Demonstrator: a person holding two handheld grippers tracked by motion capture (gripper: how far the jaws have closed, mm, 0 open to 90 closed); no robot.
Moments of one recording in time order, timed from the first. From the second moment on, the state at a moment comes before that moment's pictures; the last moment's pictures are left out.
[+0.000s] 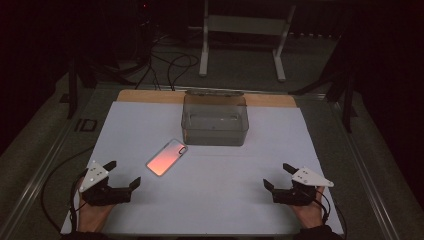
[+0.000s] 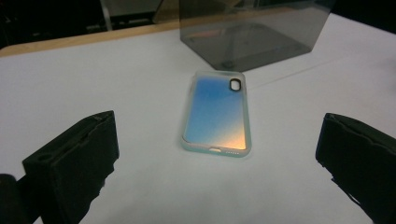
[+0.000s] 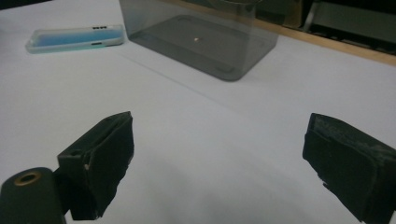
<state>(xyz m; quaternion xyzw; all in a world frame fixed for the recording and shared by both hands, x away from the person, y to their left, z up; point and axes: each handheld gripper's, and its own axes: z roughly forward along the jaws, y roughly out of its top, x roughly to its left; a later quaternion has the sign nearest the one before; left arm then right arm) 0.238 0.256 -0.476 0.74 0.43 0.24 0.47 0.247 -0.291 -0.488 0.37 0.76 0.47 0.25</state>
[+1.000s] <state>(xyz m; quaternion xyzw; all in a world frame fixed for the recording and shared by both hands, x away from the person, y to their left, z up) 0.303 0.238 -0.463 0.77 0.42 0.23 0.41 0.247 -0.292 -0.491 0.37 0.76 0.47 0.25</state>
